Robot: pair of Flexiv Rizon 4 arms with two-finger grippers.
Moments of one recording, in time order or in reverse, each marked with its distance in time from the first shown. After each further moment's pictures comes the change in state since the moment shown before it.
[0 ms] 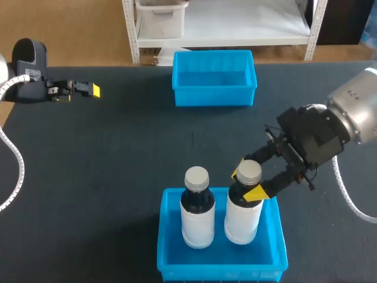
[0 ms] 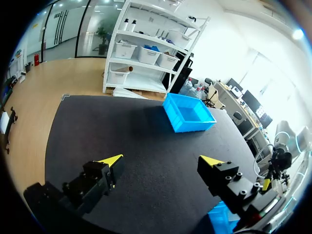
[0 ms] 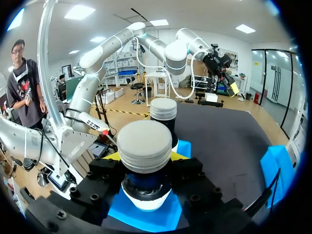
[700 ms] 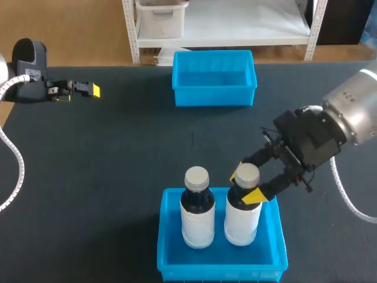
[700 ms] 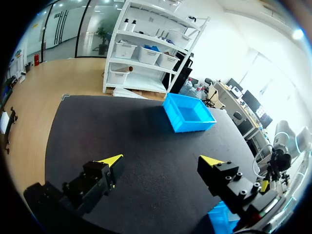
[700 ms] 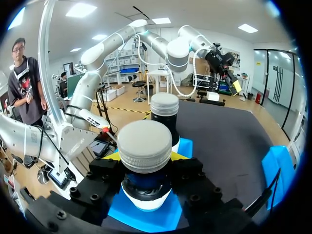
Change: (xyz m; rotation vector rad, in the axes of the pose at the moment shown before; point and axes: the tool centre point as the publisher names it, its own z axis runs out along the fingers) left arm 0.000 0.000 0.000 0.000 0.000 0.000; right arm 0.006 0.001 0.005 -0.013 0.019 -0.012
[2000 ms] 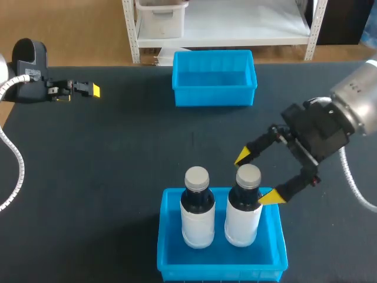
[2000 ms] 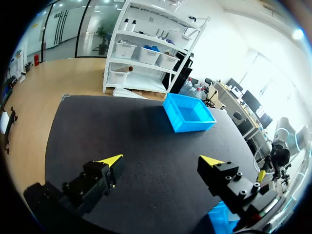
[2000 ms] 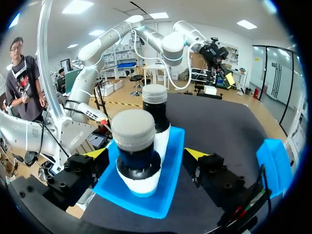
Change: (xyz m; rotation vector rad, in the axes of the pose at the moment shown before) left arm 0.000 0.000 0.000 0.000 0.000 0.000; right arm 0.016 -0.012 -0.027 0.027 0.061 0.021
